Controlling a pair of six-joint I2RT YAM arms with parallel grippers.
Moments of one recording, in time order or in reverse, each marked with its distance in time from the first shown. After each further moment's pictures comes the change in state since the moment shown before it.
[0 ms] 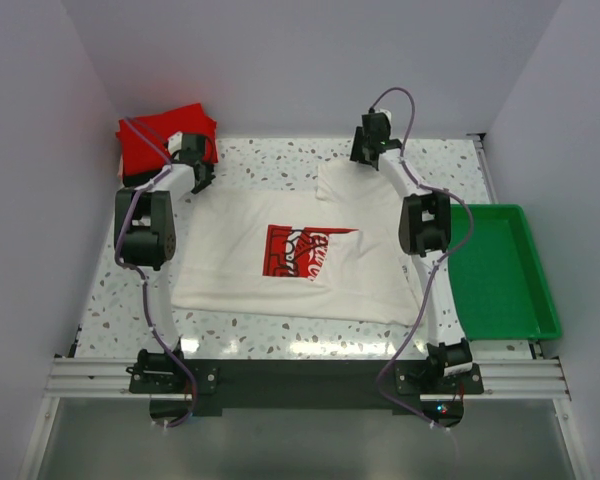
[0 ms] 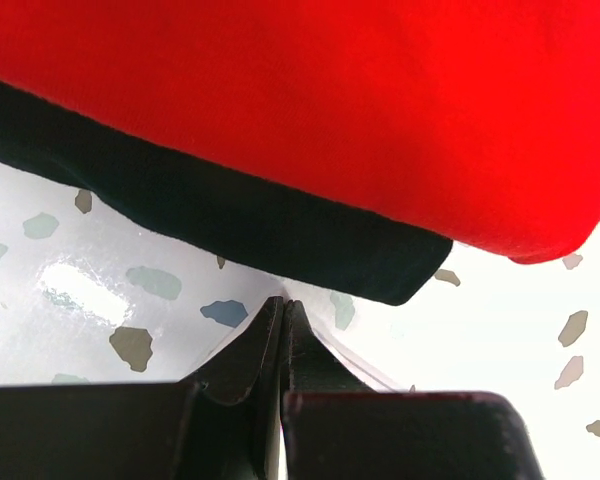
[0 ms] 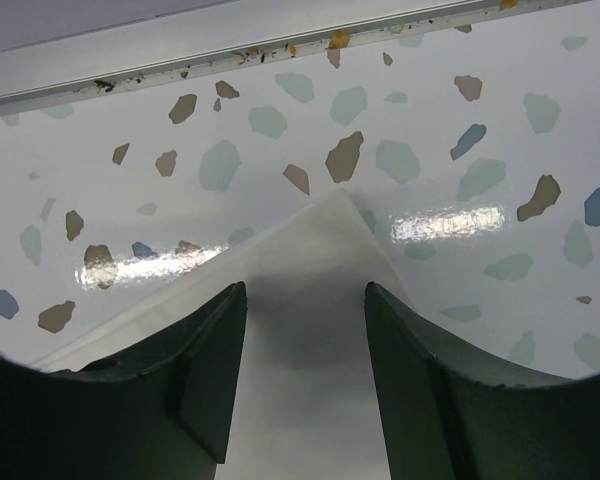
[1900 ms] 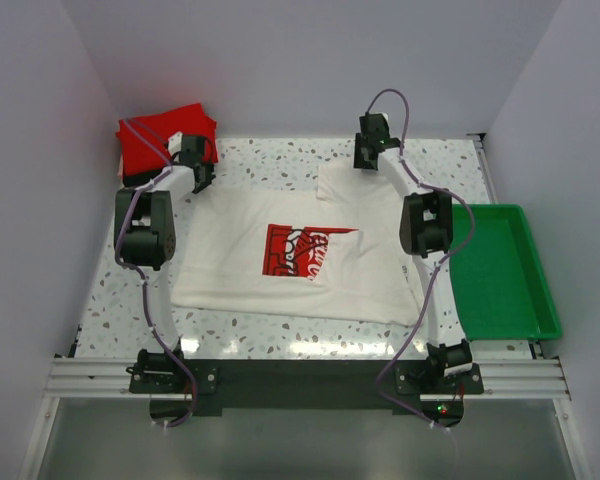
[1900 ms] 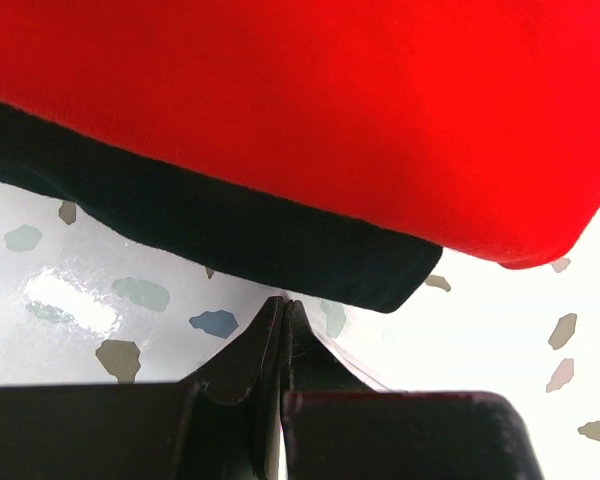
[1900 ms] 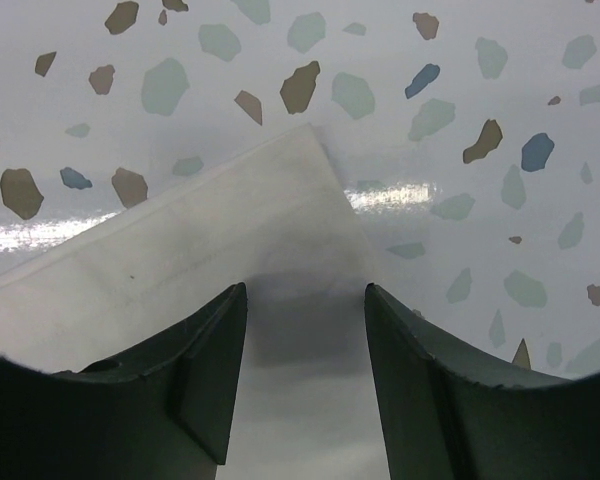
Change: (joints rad) left arm 0.003 0.000 -0.021 0.052 0.014 0.004; right arm 0.017 -0.061 -0.065 -0.086 0.091 -0.125
